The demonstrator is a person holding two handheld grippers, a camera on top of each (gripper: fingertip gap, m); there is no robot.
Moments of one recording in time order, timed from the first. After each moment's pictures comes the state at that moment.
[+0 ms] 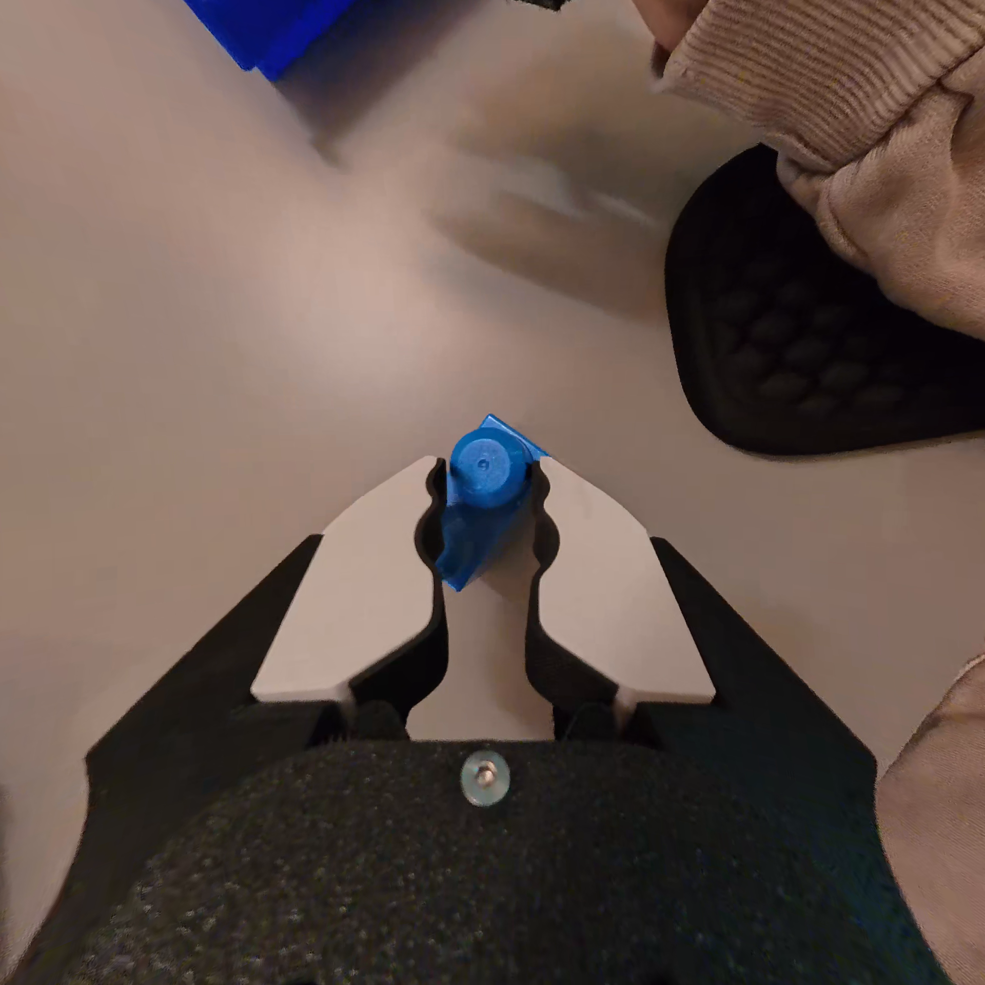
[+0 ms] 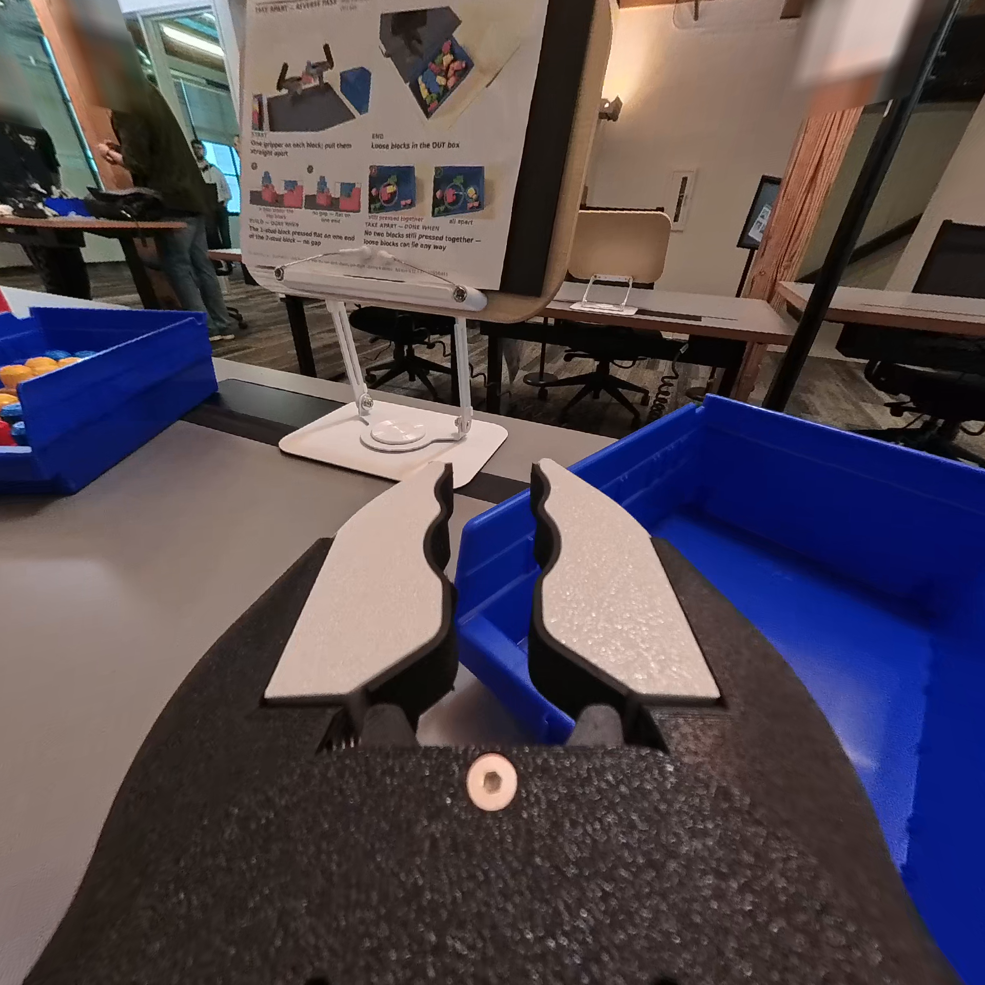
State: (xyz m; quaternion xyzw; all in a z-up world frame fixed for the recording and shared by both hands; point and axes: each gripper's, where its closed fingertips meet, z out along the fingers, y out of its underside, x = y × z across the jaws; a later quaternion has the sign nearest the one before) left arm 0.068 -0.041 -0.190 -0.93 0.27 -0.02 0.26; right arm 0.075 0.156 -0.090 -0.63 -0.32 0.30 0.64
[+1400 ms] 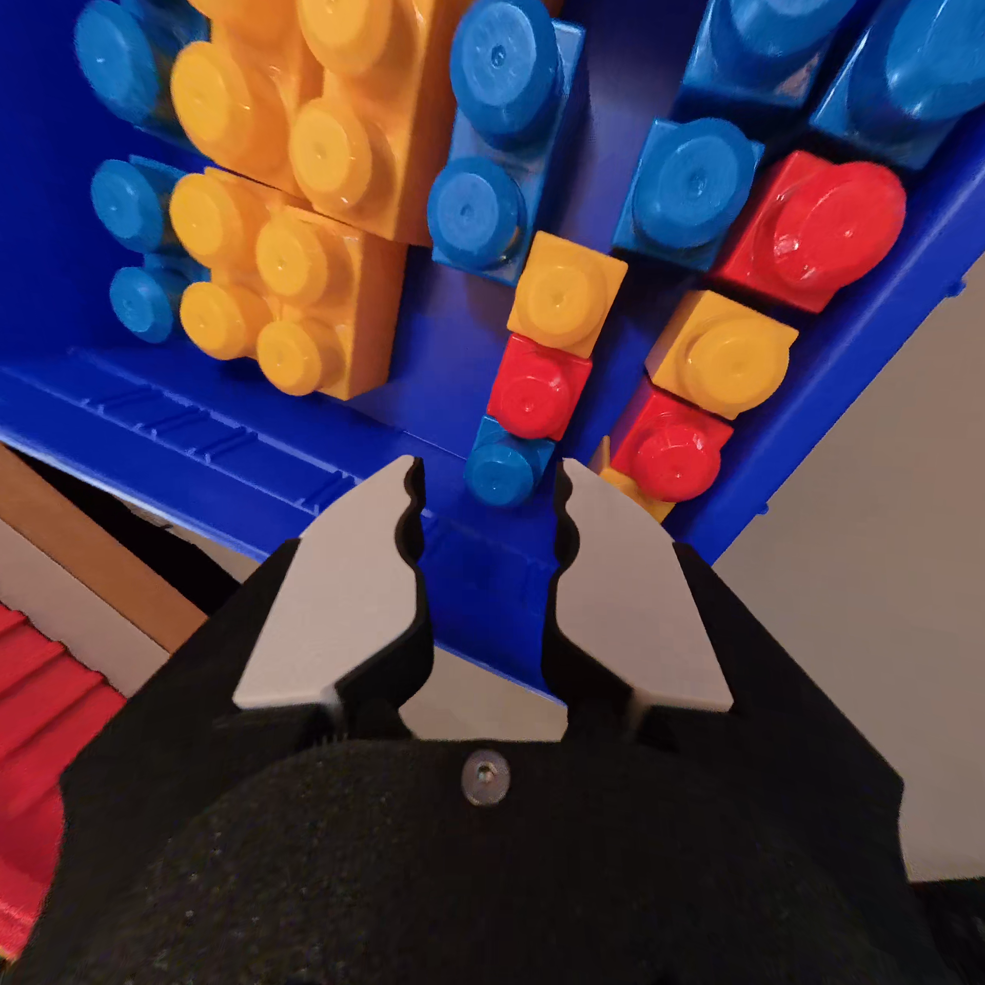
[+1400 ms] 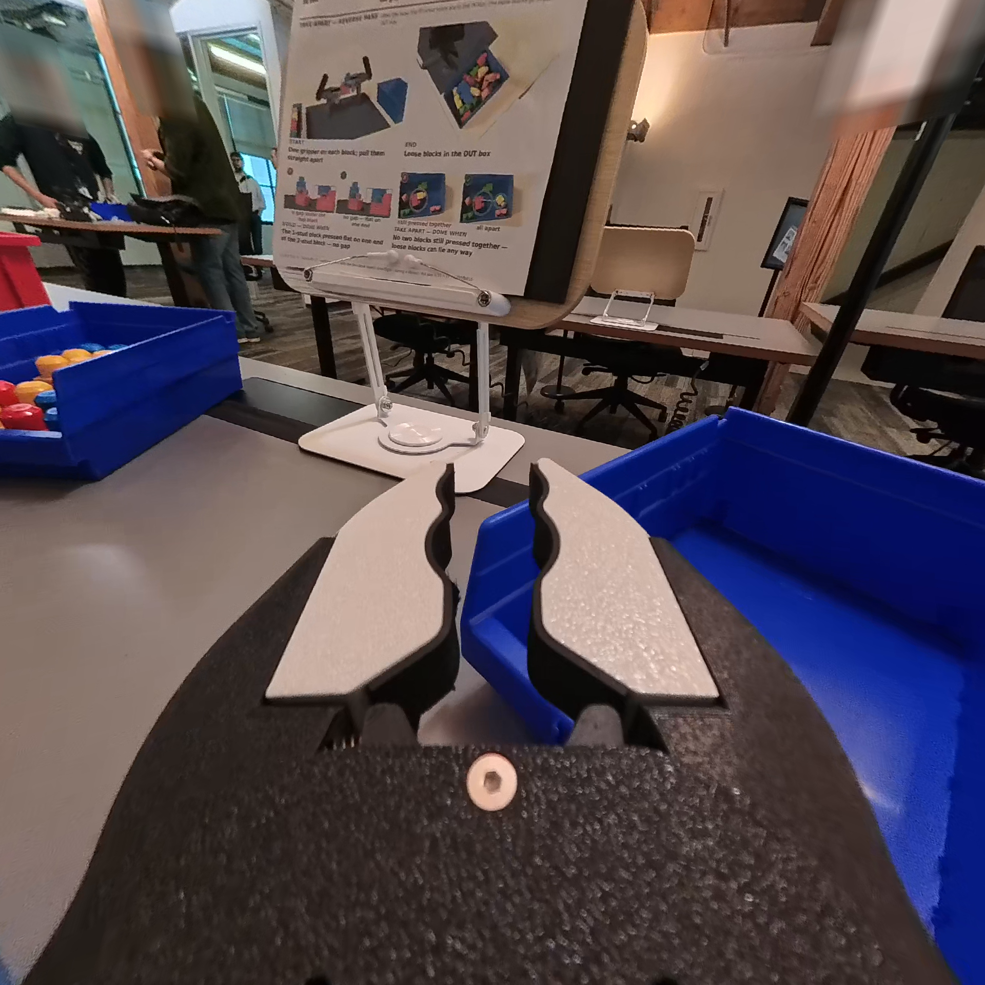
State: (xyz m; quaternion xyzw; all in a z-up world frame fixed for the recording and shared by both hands) left arm -0.433 -0.103 -0.177 -0.98 0.13 0.11 0.07; right arm 0.070 0.150 -0.093 -0.61 -0.34 0.31 0.65
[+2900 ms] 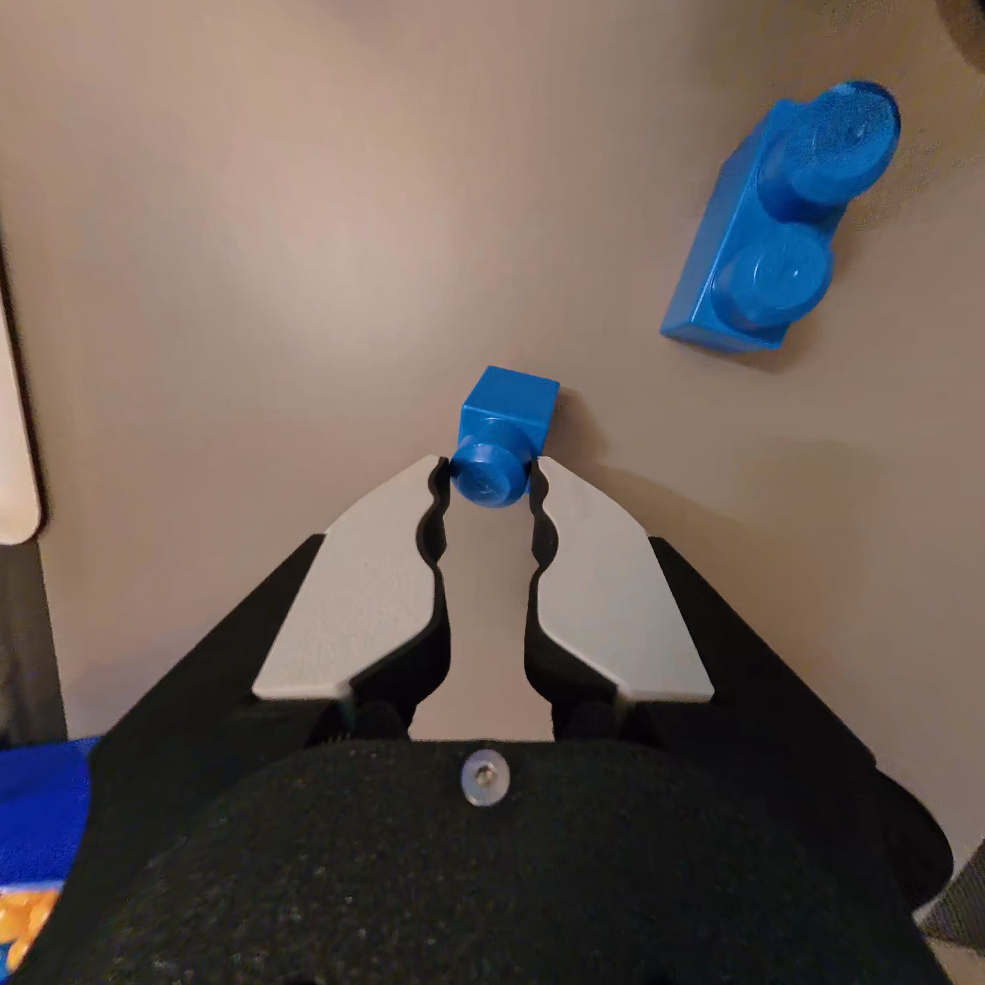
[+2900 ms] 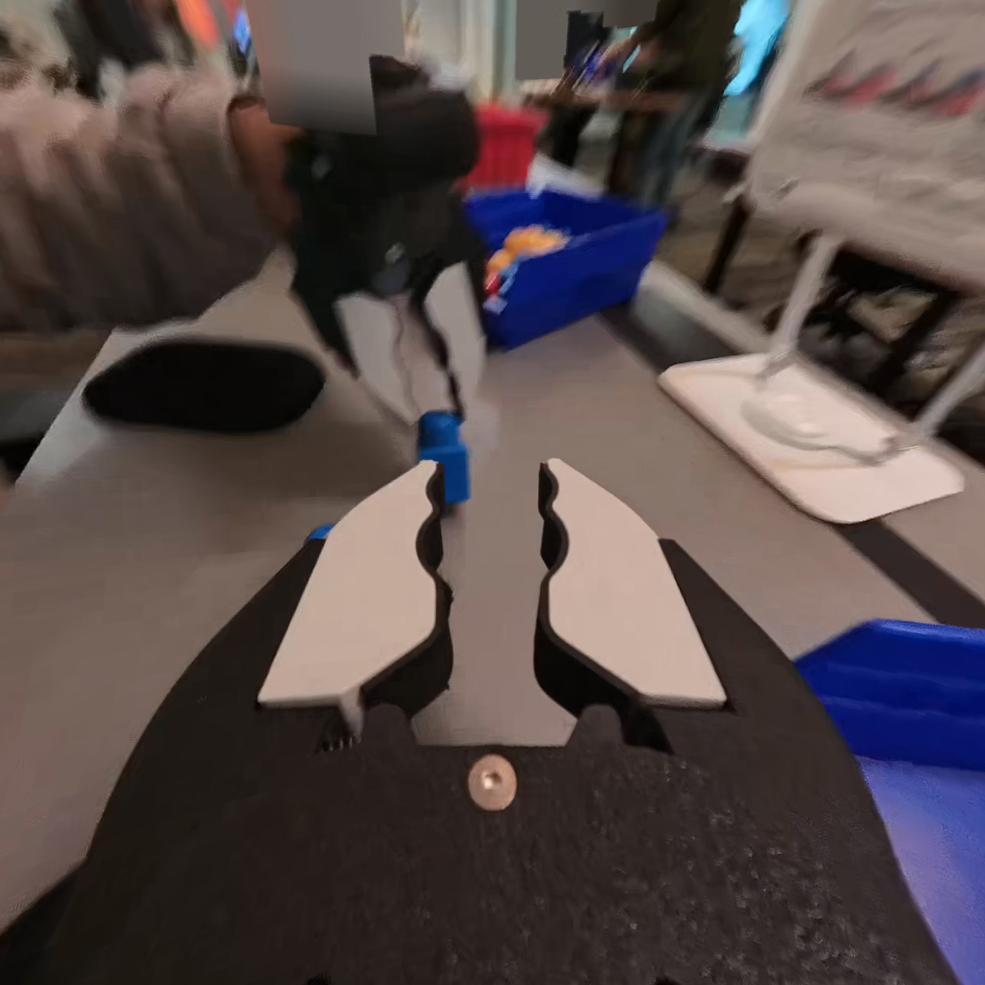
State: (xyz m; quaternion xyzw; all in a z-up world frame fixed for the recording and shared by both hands) left arm -0.058 -0.028 -0.187 -0.89 0.43 -0.01 0.16; right arm 0.037 0.023 -0.109 -0.48 -0.62 0.47 0.40
